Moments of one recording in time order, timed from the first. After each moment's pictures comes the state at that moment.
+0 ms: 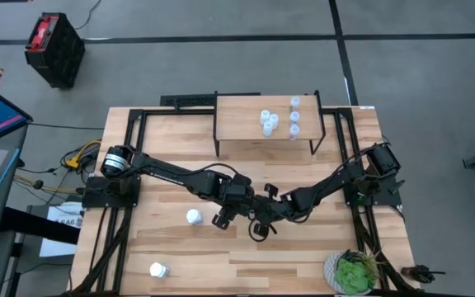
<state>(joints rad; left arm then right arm) -0.19 1.93 1.53 -0.75 -0.06 0.34 0.32 1.82 0.95 -0.03 0.38 0.50</state>
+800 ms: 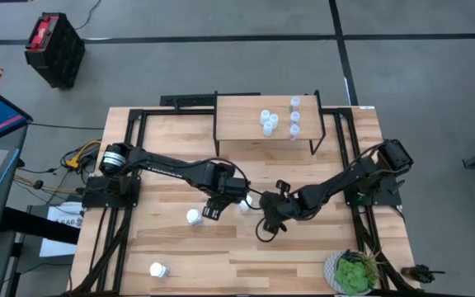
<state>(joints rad) -0.15 1.91 1.61 -1.11 -0.11 0.17 0.36 1.70 0.95 -0.32 0.37 0.61</state>
